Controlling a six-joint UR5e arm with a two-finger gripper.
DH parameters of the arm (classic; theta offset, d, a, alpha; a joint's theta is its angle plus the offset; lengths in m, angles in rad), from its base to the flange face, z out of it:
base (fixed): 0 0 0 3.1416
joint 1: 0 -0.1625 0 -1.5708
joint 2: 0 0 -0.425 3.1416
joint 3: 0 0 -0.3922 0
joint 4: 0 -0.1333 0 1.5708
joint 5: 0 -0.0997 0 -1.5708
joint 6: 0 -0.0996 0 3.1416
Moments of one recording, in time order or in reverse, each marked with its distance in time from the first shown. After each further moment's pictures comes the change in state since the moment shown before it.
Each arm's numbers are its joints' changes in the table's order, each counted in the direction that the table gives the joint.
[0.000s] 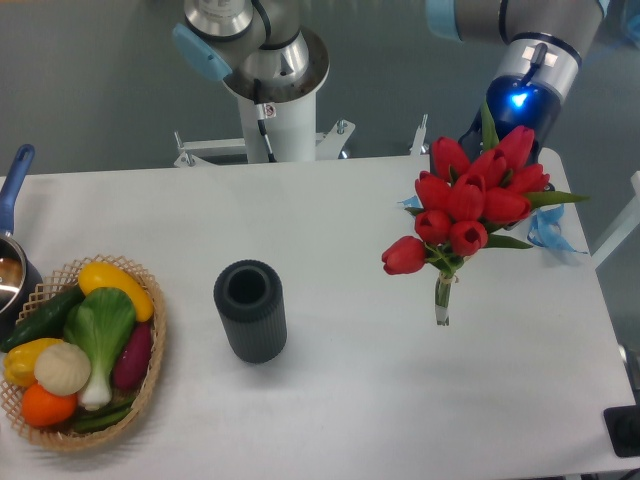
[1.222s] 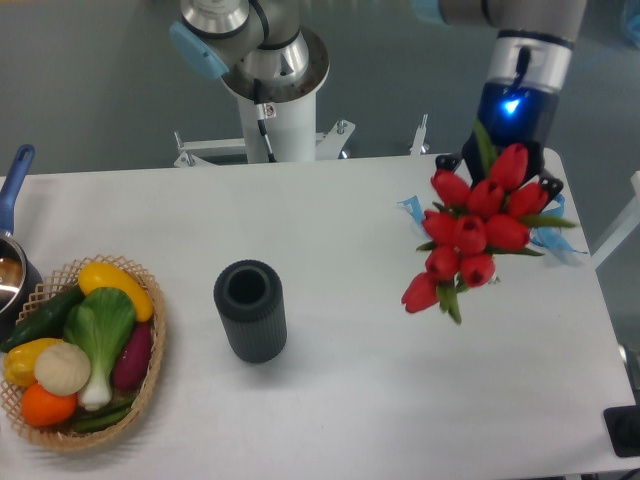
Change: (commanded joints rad) arm 0.158 0.025 -0.025 0.018 -0.719 -0.001
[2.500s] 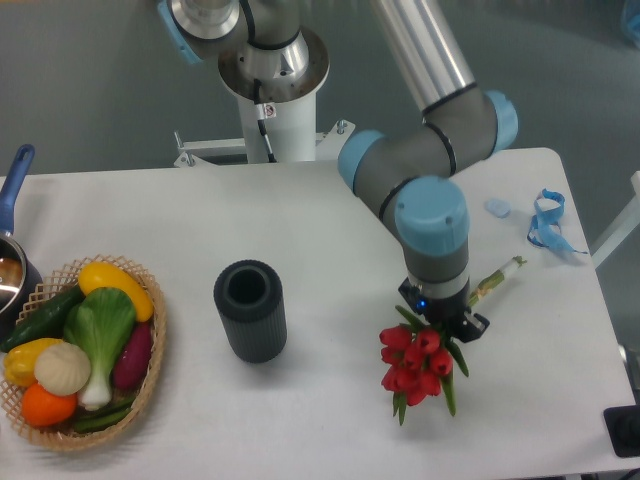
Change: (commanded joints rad) arm 0.204 -0.399 -0.083 -0.009 -0.555 -0.061
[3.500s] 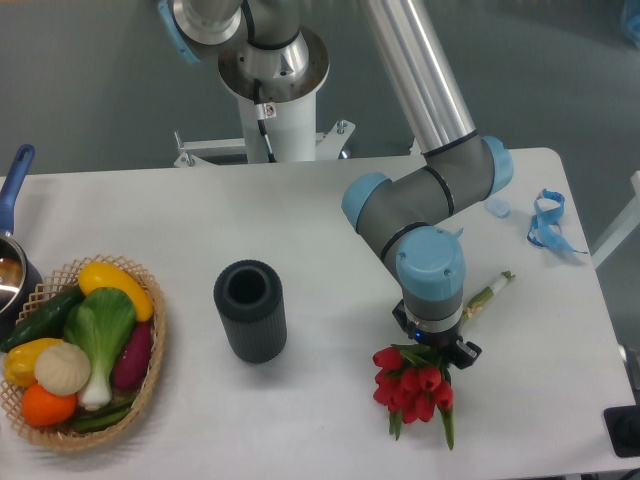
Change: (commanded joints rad) arm 0.005 -0.063 -0.015 -0.066 -0.006 0.002
